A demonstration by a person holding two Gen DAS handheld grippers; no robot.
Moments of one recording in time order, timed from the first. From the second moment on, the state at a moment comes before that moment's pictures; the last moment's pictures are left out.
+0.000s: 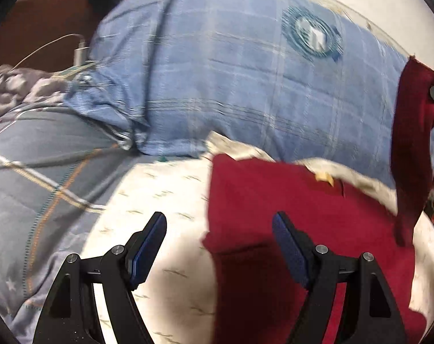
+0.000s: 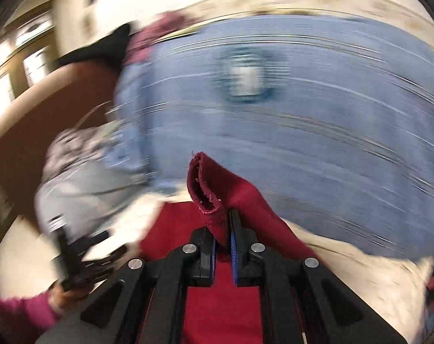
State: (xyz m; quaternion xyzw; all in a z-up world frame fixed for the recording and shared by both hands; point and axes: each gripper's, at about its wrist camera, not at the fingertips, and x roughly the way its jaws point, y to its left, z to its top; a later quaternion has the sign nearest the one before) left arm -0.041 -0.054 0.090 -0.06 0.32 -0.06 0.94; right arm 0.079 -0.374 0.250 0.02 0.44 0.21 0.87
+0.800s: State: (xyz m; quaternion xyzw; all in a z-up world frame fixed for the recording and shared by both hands) left arm -0.010 -0.043 0.076 -0.07 0.34 -0.04 0.94; right arm 0.074 -0.455 0.114 -0.01 0.51 -0.05 0.86
